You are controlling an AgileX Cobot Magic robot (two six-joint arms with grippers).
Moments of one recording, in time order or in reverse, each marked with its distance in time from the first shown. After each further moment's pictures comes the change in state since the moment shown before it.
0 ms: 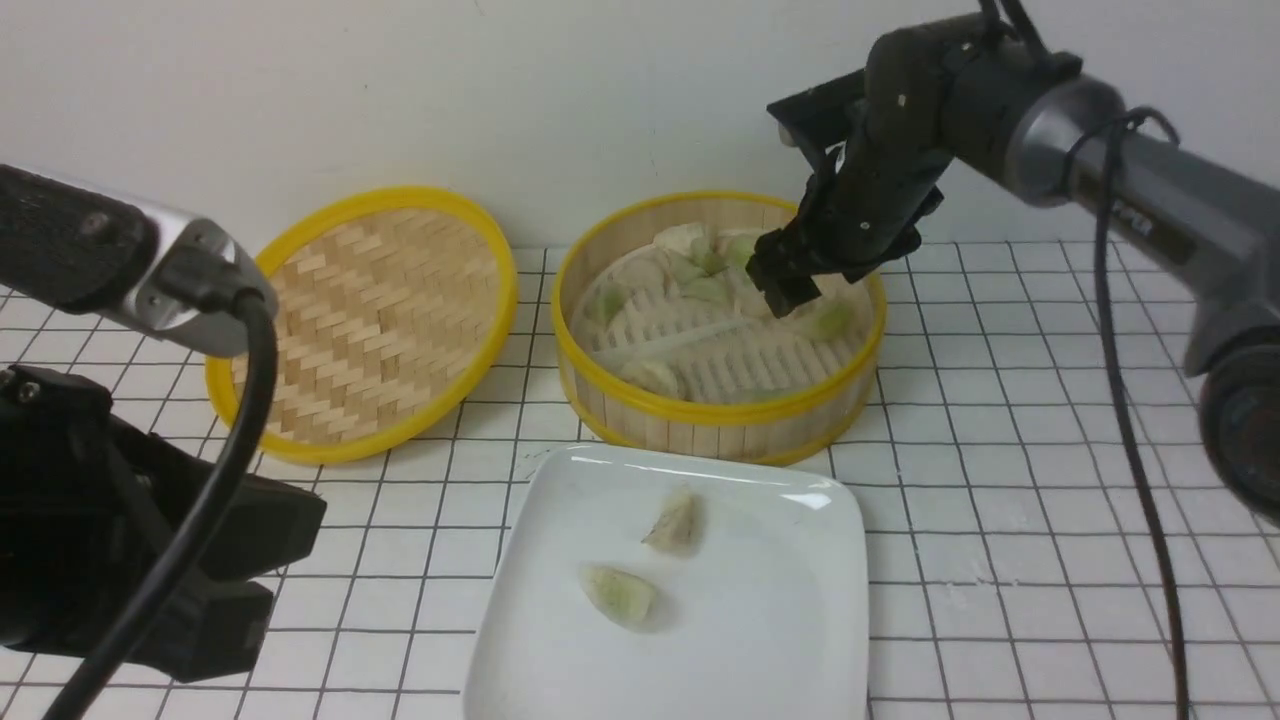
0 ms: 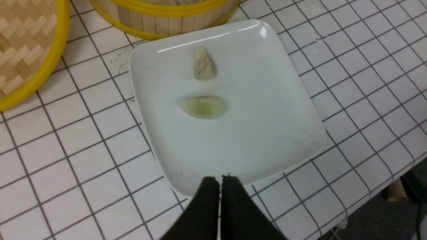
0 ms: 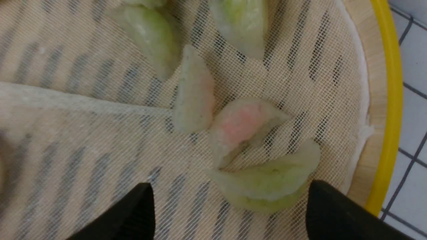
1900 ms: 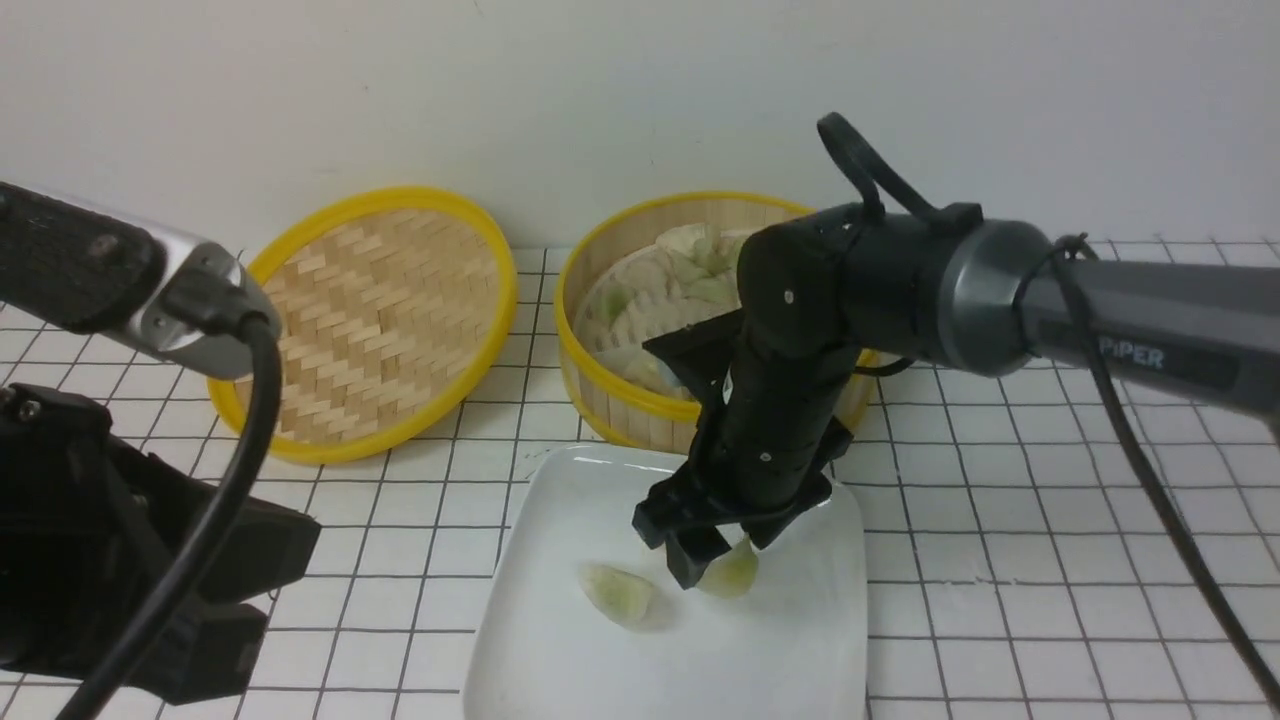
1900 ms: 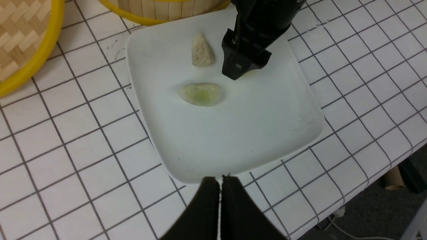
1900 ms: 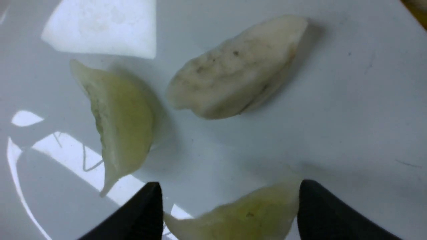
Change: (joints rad) right arm 0.271 -0.316 0.622 0.192 -0.008 0.135; left arm 0.000 0.000 0.000 -0.003 0.034 0.000
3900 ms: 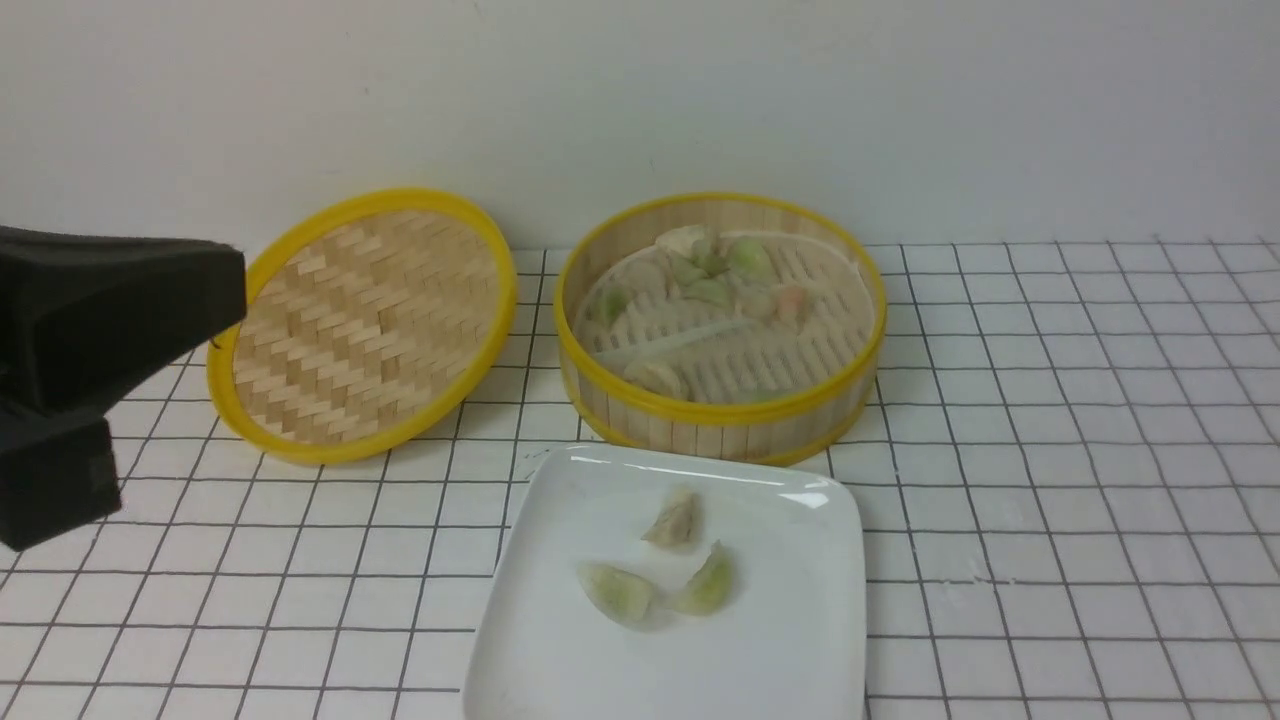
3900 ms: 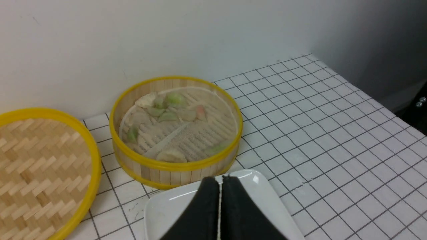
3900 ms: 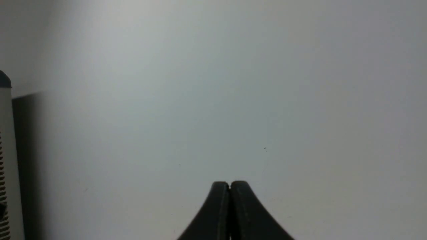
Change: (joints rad) right arm 0.001 -2.083 0.936 -0.635 -0.640 0.483; left arm 0.000 -0.136 0.002 0.007 -0.348 0.026
